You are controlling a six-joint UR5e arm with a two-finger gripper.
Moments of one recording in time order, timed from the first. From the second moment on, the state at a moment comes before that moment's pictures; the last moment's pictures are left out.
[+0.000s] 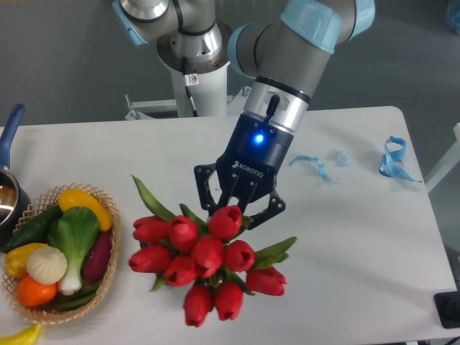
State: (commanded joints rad) arm 2.51 -1.89 -1.48 -0.55 0.70 0.58
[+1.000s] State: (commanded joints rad) arm 2.55 -1.89 -1.49 -0.54 0.31 0.64
